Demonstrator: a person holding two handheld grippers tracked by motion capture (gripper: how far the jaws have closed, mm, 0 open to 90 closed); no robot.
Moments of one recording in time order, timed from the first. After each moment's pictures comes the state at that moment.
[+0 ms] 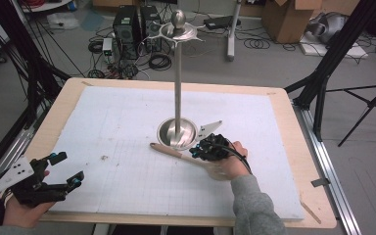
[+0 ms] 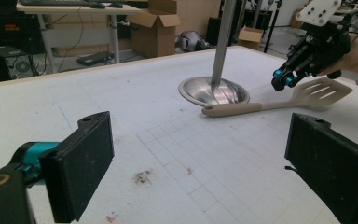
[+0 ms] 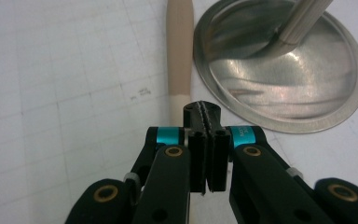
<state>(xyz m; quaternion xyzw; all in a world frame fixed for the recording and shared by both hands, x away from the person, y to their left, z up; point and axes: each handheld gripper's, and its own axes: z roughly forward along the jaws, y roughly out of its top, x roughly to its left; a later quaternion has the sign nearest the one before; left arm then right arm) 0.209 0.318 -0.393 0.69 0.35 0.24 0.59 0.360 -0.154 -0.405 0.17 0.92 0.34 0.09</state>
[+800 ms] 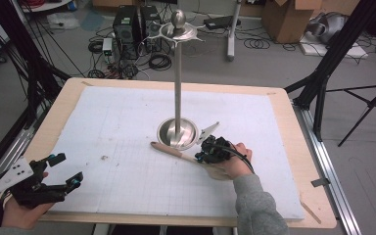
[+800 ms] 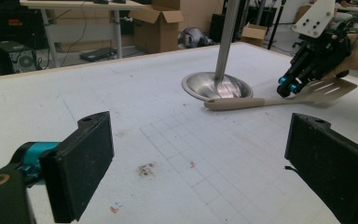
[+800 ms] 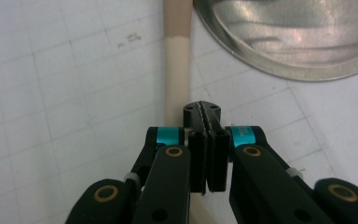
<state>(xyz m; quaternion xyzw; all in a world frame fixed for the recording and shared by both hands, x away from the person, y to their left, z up) 0.208 0.320 -0.395 0.69 0.36 0.24 0.58 0.364 -0.160 -0.419 0.19 0.94 0.27 0.06</state>
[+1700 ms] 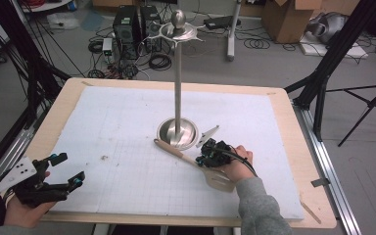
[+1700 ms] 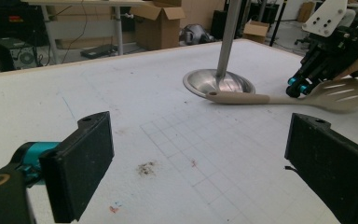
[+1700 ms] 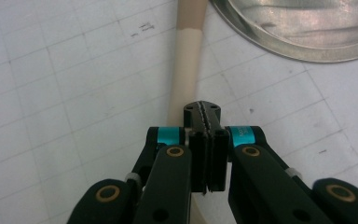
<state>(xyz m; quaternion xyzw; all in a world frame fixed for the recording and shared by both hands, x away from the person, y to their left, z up) 0.211 0.317 -0.397 0.69 0.36 0.24 0.58 0.351 -0.159 -0.418 0.21 0.94 0.26 0.06</state>
